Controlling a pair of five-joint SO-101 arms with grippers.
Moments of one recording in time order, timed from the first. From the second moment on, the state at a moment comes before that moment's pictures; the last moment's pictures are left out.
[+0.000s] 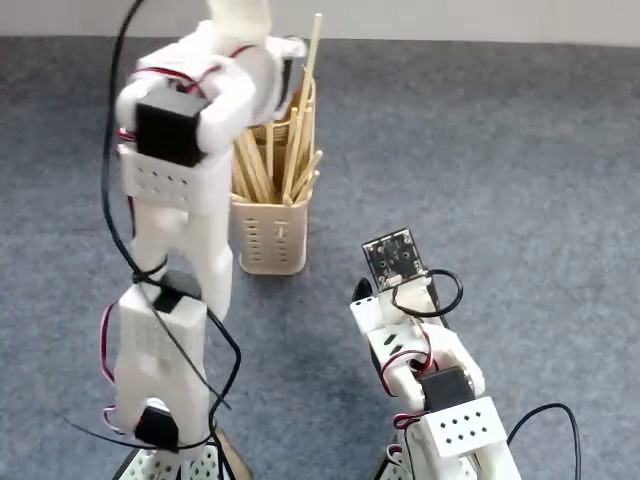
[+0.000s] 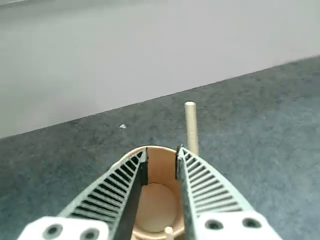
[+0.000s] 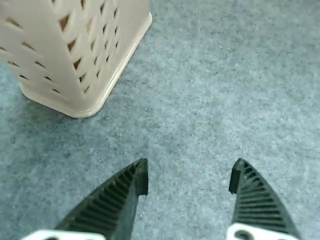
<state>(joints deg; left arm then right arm) 10.1 30.3 -89.7 95.7 4.5 -23.1 -75.0 85.2 33.1 8.0</state>
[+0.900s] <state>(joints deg) -18.7 -24.7 -32.5 101.2 0.3 -16.4 -94.1 77.1 57.3 8.0</state>
